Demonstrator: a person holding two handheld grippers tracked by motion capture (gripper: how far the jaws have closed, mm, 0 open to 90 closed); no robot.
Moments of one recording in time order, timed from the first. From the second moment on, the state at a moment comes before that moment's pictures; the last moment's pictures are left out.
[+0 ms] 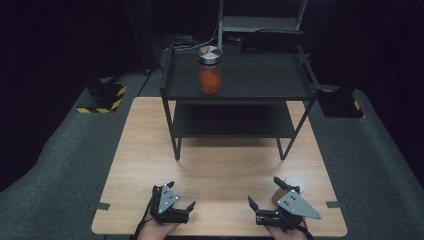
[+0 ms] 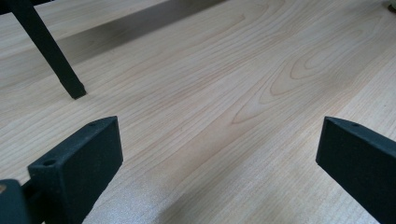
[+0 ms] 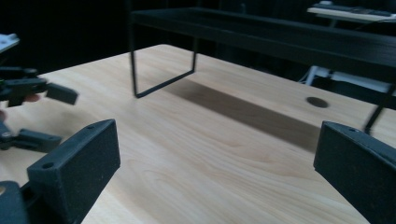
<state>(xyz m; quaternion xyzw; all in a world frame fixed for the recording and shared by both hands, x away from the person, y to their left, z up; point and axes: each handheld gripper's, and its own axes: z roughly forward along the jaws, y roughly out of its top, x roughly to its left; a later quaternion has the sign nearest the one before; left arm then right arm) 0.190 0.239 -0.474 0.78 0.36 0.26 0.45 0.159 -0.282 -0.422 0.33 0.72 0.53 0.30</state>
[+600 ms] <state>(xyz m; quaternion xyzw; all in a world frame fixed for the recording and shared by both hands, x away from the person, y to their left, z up) 0.190 0.240 -0.474 0.78 0.35 0.25 0.45 0.148 -0.310 -0.419 0.38 0.68 0.51 0.35</state>
